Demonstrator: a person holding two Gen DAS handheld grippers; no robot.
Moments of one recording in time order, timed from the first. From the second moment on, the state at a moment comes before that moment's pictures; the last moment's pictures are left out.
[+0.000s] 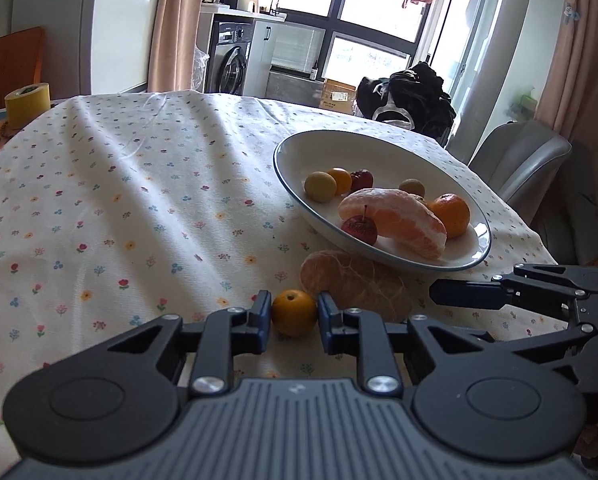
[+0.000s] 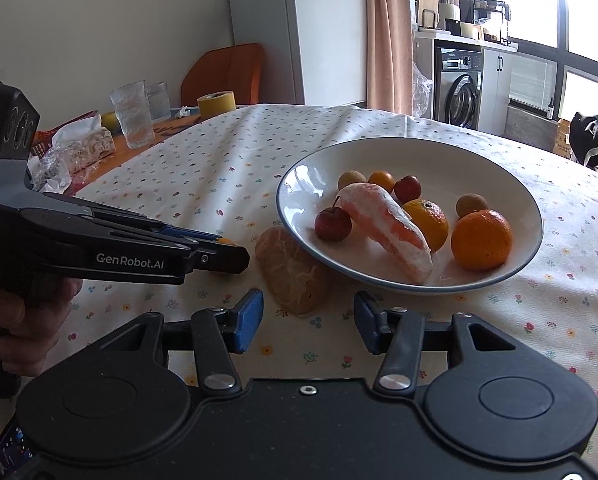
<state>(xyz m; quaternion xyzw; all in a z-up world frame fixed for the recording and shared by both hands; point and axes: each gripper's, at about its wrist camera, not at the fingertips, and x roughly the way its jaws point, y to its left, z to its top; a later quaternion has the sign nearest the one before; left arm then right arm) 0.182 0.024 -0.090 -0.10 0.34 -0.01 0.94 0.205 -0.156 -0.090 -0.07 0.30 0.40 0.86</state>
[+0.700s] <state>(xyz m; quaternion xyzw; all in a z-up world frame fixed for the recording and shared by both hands) 0.151 0.052 -0.086 -0.12 0.32 0.02 0.94 0.198 -0.135 -0.088 -0.08 0.30 0.43 0.85</state>
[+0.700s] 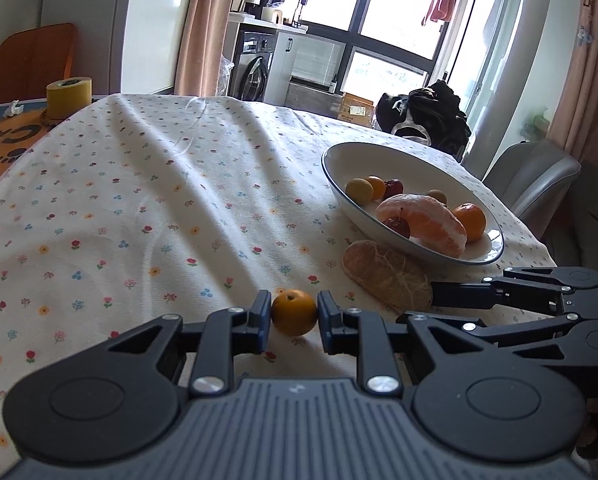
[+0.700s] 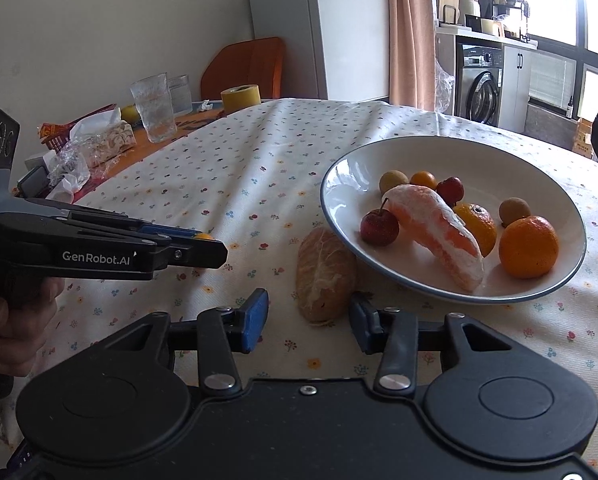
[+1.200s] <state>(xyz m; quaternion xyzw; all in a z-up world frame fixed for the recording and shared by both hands) 0.142 0.066 -0.088 -0.14 0.32 0.02 0.94 0.207 -0.114 -0.091 -0.11 0.30 0.41 0.86</state>
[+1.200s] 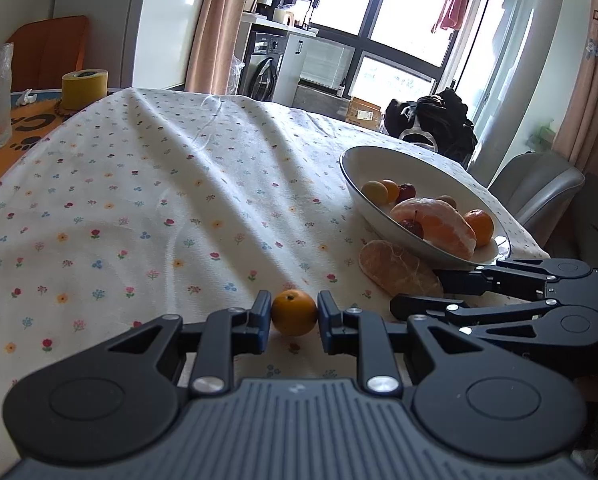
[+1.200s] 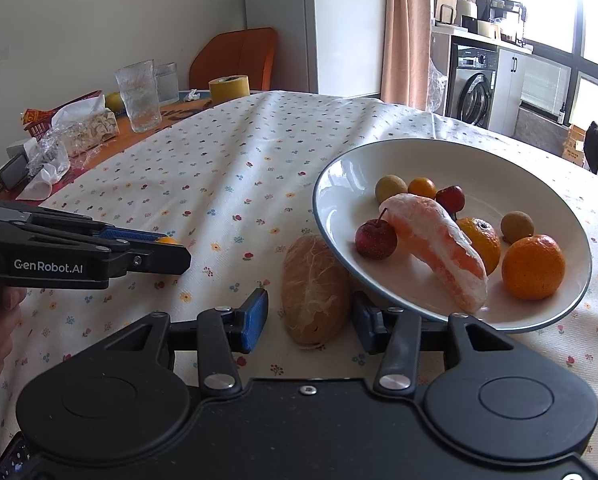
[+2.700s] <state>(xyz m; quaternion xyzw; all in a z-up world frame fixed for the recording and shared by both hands) 0.129 0.097 -0.091 -0.17 0.31 0.04 0.94 0.197 -0.058 -0.088 -0.17 0.28 0.43 0.84</state>
